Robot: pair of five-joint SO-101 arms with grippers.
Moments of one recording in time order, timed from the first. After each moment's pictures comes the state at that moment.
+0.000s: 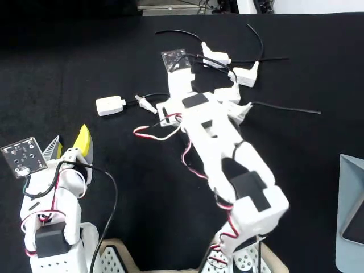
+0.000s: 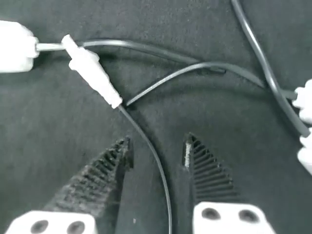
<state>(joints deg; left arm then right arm) -16.1 -103.9 78.0 55.8 11.5 -22.3 12.1 15.3 45.2 -6.2</state>
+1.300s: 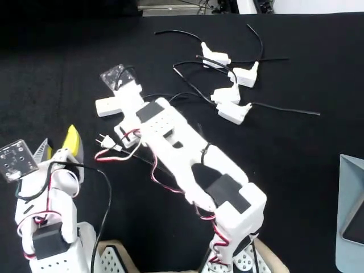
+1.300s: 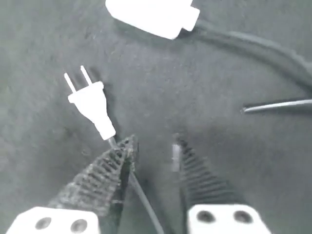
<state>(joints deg) -21.7 -103.9 78.0 55.8 11.6 -38.9 15.8 5.4 55.8 -2.2</state>
